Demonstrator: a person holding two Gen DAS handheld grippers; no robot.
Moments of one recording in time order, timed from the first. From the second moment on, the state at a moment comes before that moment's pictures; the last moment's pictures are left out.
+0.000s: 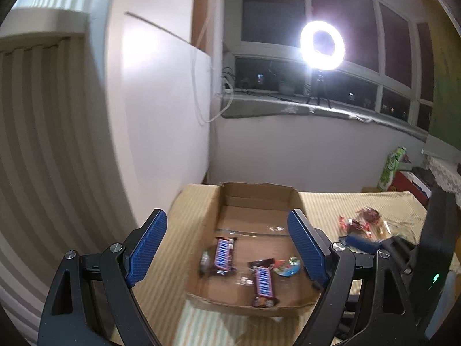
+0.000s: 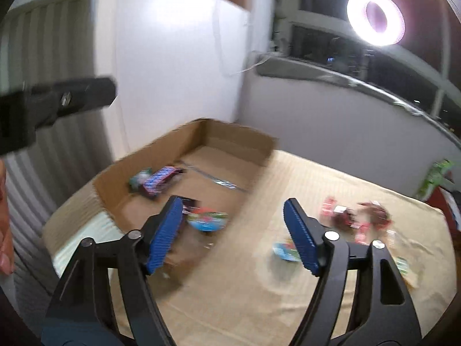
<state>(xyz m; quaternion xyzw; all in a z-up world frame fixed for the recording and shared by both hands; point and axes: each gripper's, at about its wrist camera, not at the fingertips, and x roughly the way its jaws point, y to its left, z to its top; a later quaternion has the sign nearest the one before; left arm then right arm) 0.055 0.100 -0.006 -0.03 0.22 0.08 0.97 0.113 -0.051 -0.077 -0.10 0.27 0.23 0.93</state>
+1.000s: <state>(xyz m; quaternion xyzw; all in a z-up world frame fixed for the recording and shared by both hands) 0.097 -0.060 -0.054 0.03 0.30 -0.04 0.95 0.113 -0.211 -0.112 -0.04 0.32 0.14 0.94</state>
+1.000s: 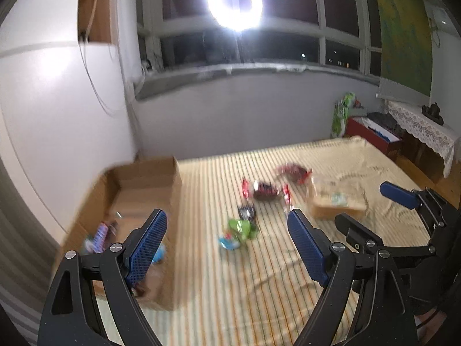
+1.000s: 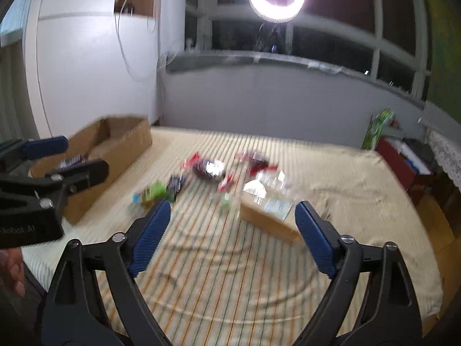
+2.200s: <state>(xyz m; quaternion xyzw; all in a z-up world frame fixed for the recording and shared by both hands) 0.184 -0.031 -0.141 -0.08 0.43 -0.12 0.89 0.228 -0.178 -0.144 0.02 0.43 0.31 0.85</state>
